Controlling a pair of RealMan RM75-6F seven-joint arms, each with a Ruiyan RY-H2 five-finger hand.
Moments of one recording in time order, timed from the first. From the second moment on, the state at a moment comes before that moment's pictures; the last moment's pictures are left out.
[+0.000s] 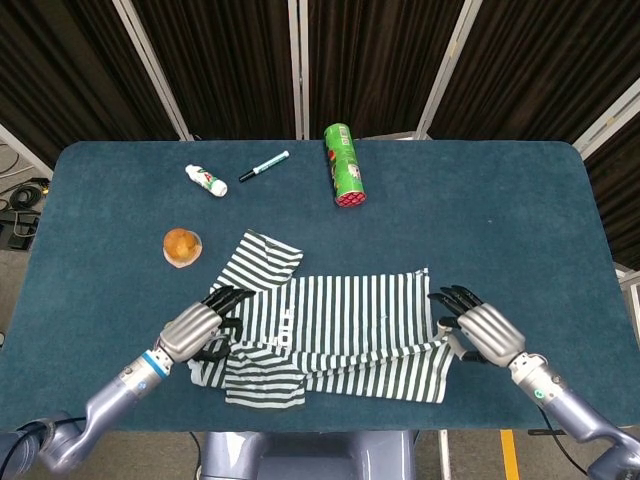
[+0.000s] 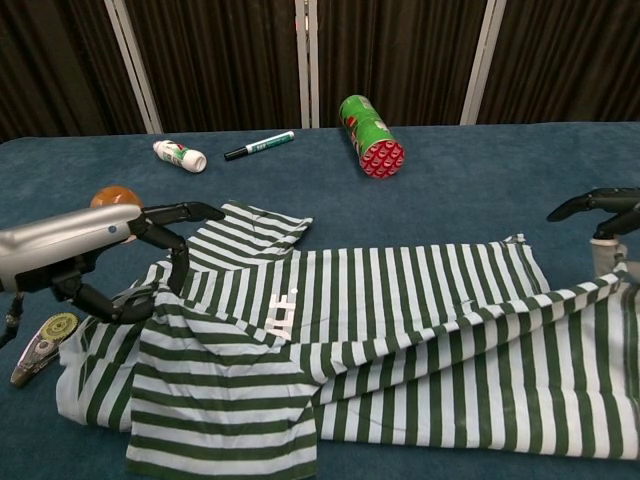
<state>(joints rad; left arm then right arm) -0.61 -1.48 0.07 -1.39 1.65 1.10 -0.27 0.52 -1.24 -0.11 -1.33 -1.72 1.15 0.40</state>
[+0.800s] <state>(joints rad) -0.71 -1.58 -0.06 -1.14 1.48 0.92 -0.31 0.68 -1.46 0.02 -1.02 -1.54 0.85 0.46</state>
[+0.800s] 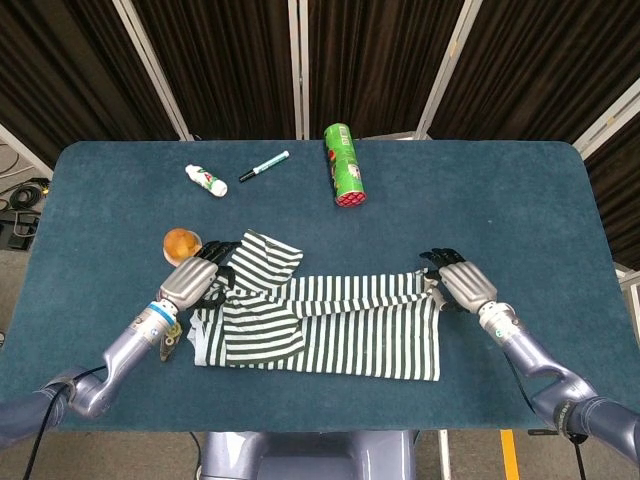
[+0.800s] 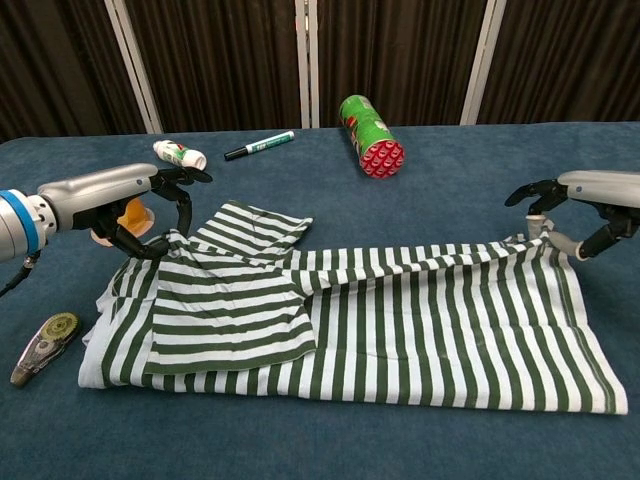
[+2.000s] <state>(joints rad) -0.74 -1.70 -0.07 -0.90 1.45 0.87 -0.41 0.74 -1.60 0.04 -0.80 -1.48 0.75 0.51</state>
